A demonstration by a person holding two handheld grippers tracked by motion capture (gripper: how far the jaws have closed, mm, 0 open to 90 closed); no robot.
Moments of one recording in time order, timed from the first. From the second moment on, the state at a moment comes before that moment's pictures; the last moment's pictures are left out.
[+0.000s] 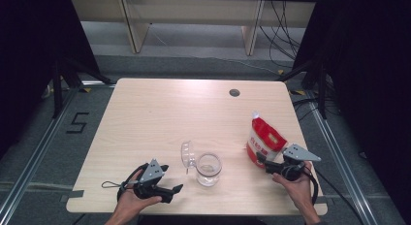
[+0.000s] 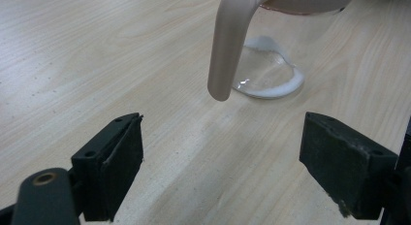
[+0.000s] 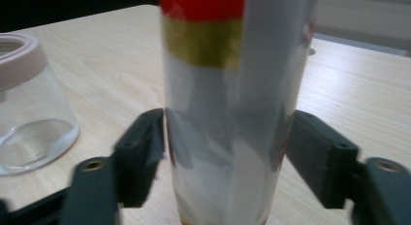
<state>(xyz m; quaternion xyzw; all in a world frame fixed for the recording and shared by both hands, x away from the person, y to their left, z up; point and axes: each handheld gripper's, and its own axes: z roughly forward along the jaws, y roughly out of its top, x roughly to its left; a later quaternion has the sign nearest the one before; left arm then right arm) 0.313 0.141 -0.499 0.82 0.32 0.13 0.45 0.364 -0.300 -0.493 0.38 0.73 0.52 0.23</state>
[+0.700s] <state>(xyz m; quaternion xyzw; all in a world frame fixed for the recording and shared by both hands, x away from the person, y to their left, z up) 0.314 0.140 -0.500 0.83 0.31 0.13 0.45 0.373 -0.296 -0.502 0.37 0.70 0.55 0.26</state>
